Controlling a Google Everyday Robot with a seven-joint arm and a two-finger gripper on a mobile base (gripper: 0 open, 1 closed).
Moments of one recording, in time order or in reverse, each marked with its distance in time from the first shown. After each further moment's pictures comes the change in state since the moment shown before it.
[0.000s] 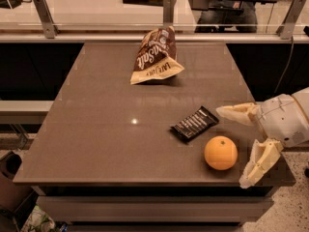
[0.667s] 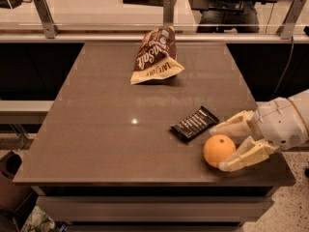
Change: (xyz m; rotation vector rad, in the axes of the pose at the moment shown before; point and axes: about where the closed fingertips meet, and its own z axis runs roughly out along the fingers) arm 0.000 0.002 0.009 -0.018 -0.031 -0.007
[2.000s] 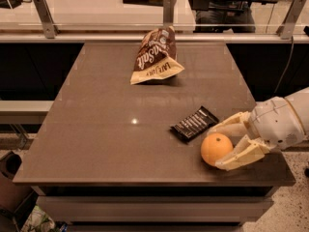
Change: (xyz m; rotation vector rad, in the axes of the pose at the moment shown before) arm -0.003 0.000 0.003 -0.004 0.001 -0.006
